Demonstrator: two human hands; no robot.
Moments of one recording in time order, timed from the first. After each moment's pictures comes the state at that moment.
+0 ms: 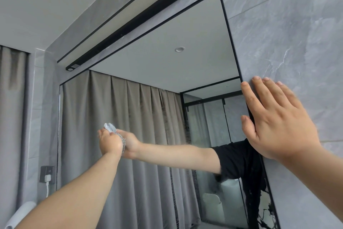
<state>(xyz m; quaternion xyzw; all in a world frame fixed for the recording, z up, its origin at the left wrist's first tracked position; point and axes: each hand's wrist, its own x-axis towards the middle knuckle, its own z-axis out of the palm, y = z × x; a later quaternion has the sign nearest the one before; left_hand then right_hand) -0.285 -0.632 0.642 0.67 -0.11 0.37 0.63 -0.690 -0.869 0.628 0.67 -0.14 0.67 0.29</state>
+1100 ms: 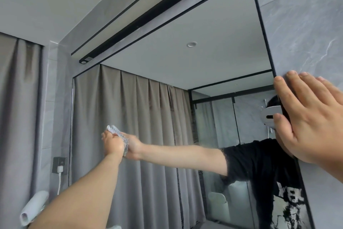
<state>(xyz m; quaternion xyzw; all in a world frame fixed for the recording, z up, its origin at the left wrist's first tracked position) -0.226 -0.603 0.622 0.69 -0.08 0.29 0.66 -0.687 -0.874 0.629 0.66 -0.12 0.68 0.30</state>
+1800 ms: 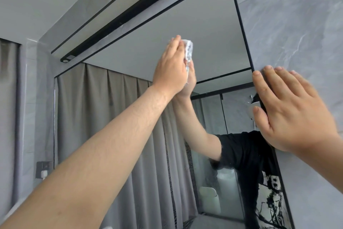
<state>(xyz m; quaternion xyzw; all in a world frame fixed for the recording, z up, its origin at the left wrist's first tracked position) -0.489 -0.721 0.777 0.57 -0.50 0.58 0.30 -0.689 -0.871 0.628 0.67 -0.15 0.66 0.30</state>
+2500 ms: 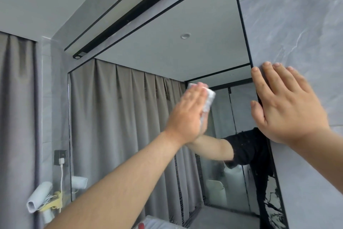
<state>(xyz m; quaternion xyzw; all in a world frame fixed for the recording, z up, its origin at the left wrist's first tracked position) -0.474 -0.728 0.643 0.48 -0.61 0.59 0.23 -0.691 -0.868 0.628 0.69 -0.15 0.65 0.29</state>
